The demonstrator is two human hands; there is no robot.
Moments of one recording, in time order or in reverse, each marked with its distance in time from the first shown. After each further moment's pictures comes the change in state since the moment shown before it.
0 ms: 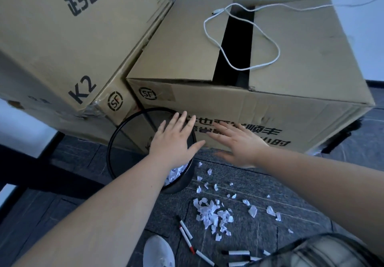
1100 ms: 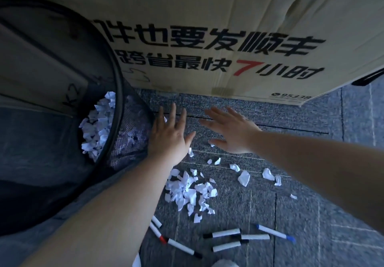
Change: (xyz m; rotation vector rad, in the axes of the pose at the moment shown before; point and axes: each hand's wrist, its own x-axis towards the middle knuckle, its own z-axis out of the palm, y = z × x) left_hand 0.080 0.051 0.277 -0.060 -0.176 0.026; right_hand 0.033 0.079 0.251 0.055 -0.151 0.011
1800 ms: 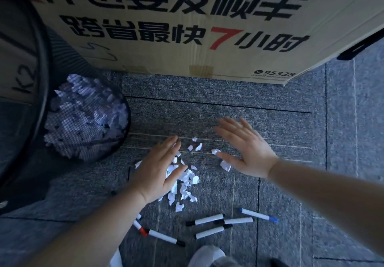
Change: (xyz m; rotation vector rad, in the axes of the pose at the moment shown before) left_hand -0.071 0.005 0.066 -0.329 -0.066 0.375; right_hand -0.099 -0.006 0.059 0.277 0.226 0.145
